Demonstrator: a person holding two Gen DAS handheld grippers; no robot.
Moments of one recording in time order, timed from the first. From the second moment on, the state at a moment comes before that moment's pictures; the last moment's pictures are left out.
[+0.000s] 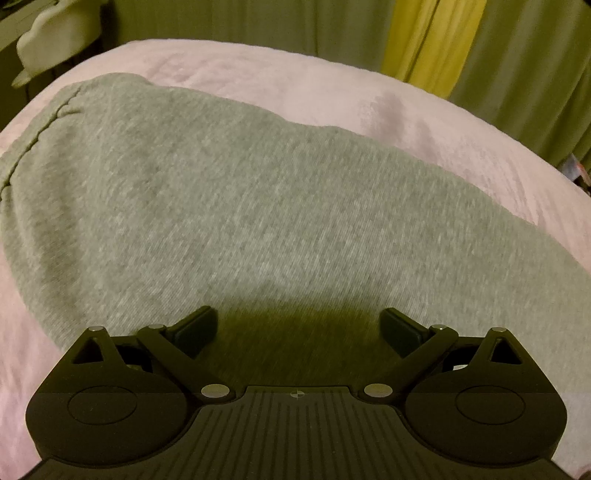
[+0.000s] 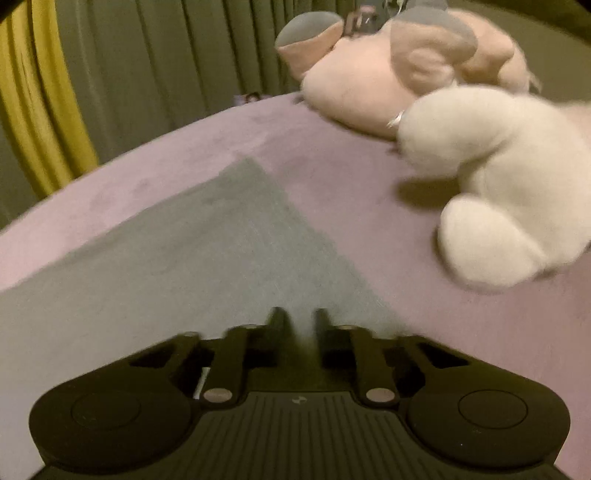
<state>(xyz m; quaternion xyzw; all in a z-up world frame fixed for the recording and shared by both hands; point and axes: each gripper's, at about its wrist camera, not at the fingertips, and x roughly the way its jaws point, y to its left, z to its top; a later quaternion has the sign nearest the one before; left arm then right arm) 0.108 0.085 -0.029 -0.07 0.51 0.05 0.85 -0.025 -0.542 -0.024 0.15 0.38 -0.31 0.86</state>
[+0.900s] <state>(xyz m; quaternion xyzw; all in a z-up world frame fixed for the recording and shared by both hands) 0.110 0.087 -0.029 -0.07 0.52 0.05 0.85 -0.133 -0.574 -0.008 0.45 0.29 -0.30 0.79</state>
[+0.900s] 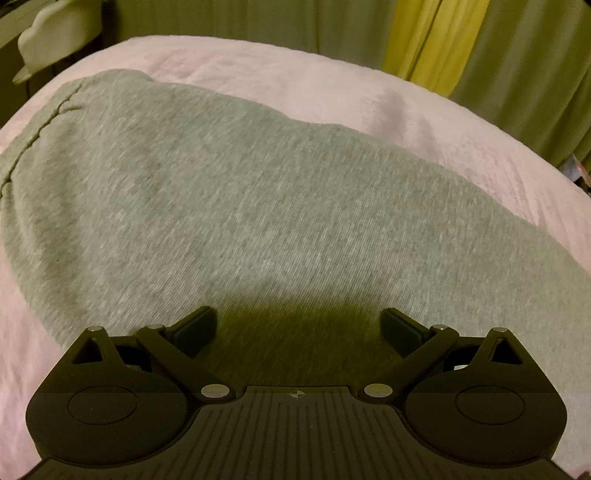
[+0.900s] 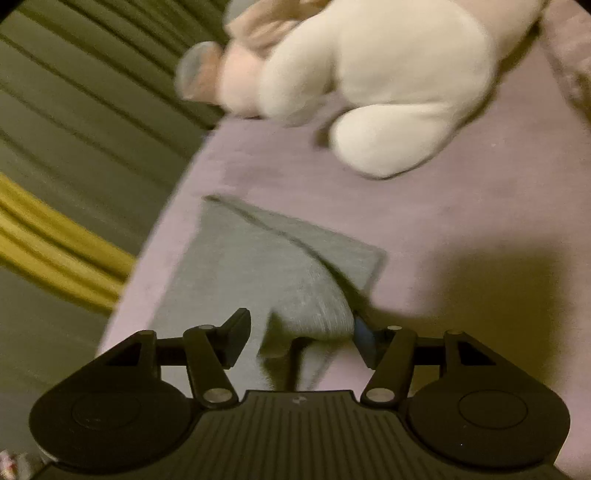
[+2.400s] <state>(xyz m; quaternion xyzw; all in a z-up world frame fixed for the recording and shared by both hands) 0.110 0.082 -0.032 -0.06 0.52 0.05 0.85 -0.128 -0.598 -0.051 0.47 0.21 -0.20 0.83</state>
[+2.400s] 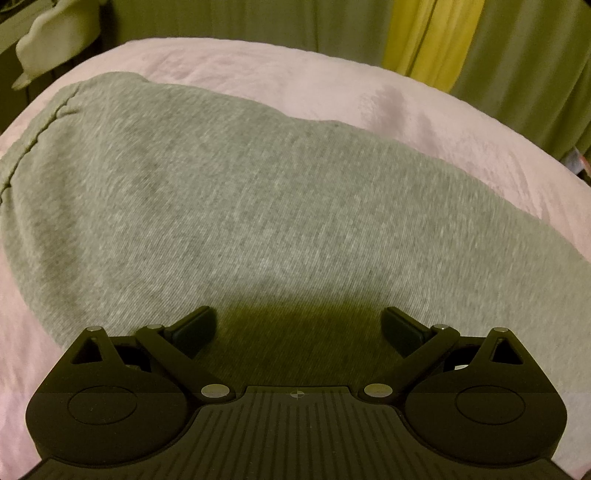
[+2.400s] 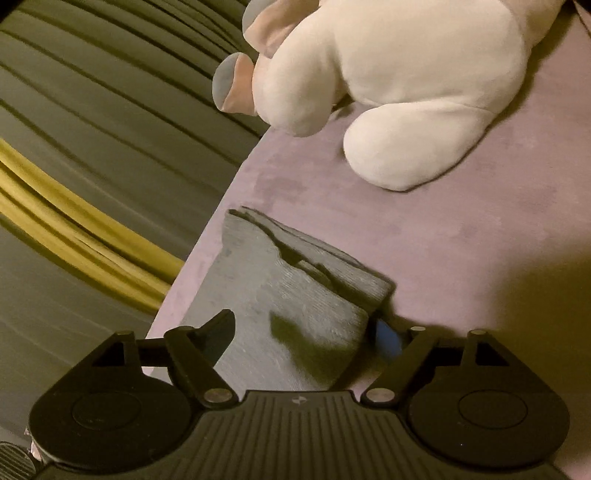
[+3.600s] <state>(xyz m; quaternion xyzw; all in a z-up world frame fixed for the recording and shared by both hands) 0.110 0.085 -0.030 -0.08 0.52 0.05 0.85 -0.095 -0.565 -0.012 0.36 0.27 -0.27 0.85</state>
